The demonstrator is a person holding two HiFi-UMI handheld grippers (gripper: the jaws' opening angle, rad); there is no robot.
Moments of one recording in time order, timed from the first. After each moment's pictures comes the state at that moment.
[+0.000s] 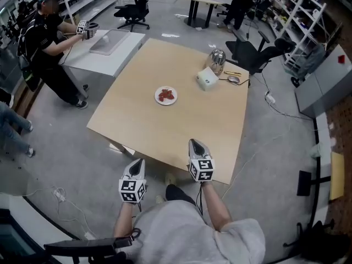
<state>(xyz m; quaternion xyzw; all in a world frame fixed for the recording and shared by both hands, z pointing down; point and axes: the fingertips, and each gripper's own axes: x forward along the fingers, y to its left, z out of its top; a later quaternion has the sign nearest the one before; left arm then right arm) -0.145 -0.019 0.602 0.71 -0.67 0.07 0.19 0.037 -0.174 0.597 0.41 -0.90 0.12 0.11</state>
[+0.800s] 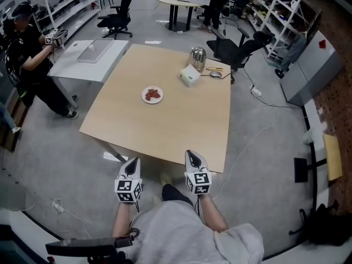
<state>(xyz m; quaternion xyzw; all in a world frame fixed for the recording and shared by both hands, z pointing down) -0.118 0.003 0.577 0.74 -0.65 0.06 0.16 0.092 -0.077 0.576 0.45 -0.88 0.08 0.10</state>
